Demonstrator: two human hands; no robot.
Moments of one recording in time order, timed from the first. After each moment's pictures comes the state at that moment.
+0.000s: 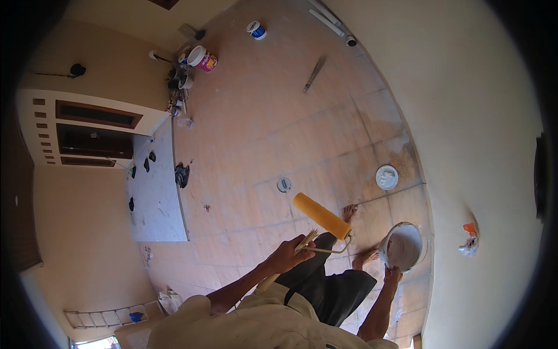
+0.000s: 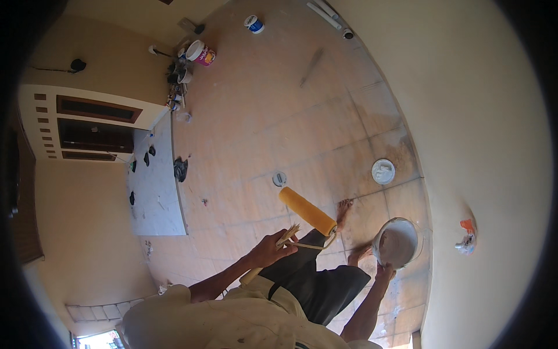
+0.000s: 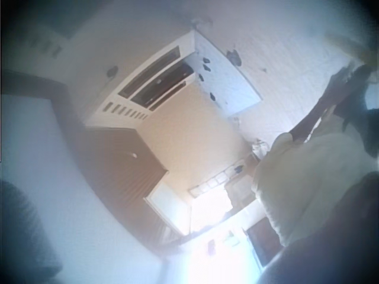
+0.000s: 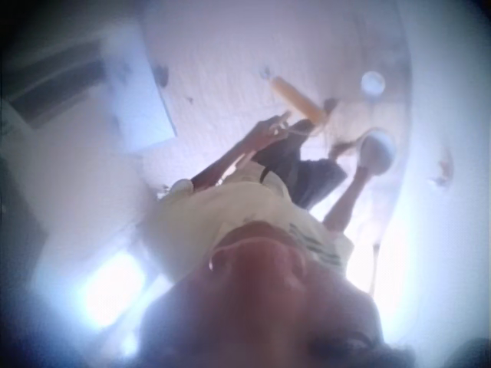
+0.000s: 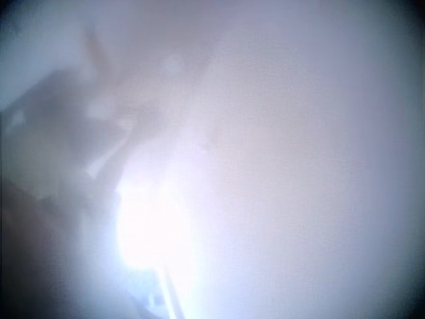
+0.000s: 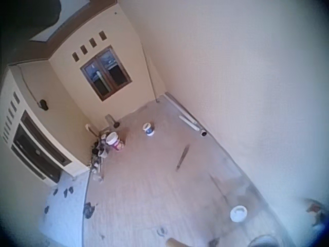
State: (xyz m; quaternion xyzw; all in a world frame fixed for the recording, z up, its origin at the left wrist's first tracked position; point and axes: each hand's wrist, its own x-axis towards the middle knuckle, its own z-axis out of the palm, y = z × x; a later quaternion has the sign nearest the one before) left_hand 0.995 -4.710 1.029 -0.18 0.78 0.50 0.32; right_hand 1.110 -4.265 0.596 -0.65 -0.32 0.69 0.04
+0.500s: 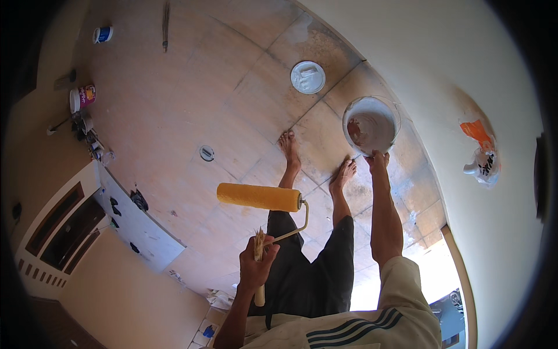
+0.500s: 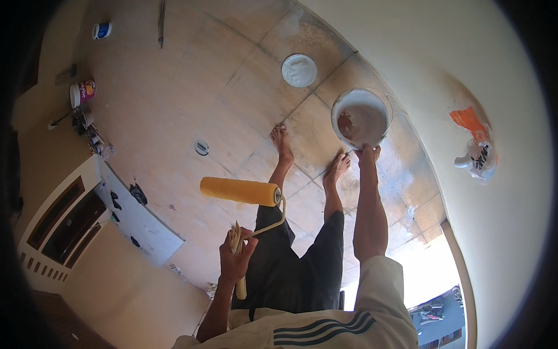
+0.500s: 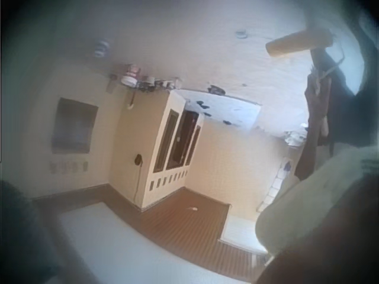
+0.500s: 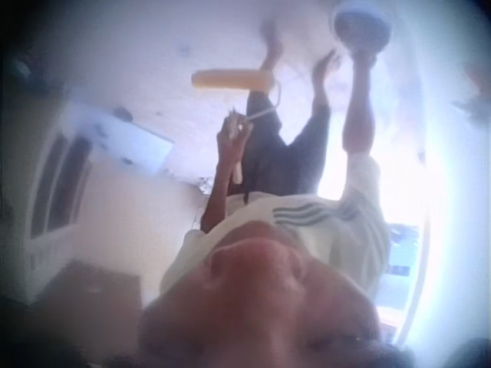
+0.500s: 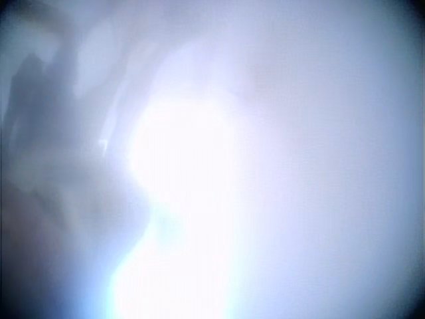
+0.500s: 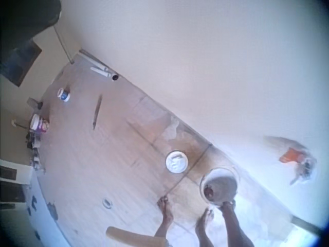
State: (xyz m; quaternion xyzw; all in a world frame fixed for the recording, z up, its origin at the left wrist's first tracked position) left_hand 1.019 -4.558 0.856 -0.24 0.83 0.39 0.31; right_hand 1.013 -4.181 0.378 -0.68 -0.36 0.64 0.00
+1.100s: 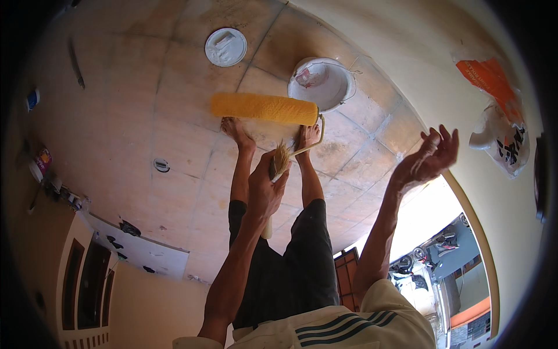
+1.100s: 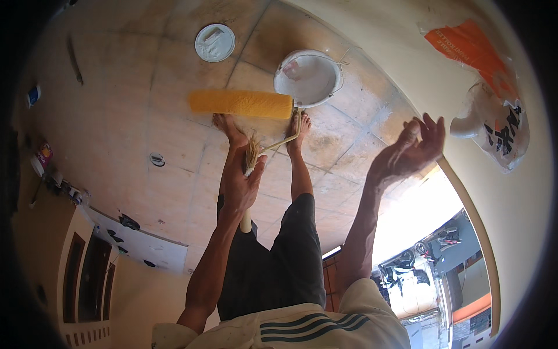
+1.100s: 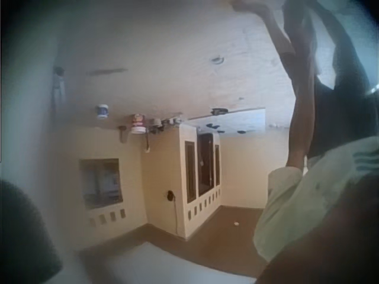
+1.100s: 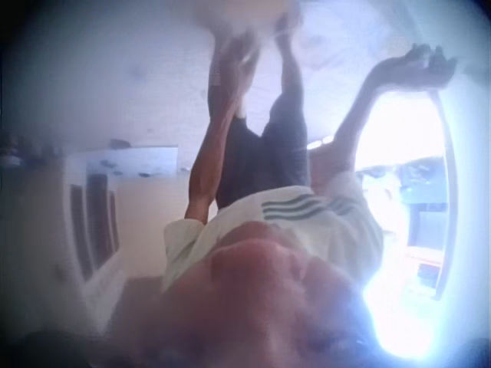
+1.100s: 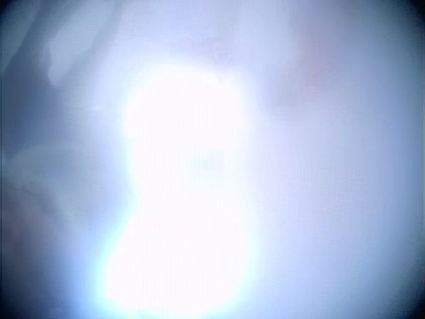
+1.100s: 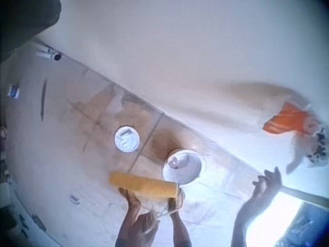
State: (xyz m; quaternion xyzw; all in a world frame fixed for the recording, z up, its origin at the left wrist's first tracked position) left_hand 0.946 -4.415 0.631 -0.02 0.80 0.46 0.39; right_hand 0.974 -4.116 0.659 -0.47 -0.80 0.23 0.30
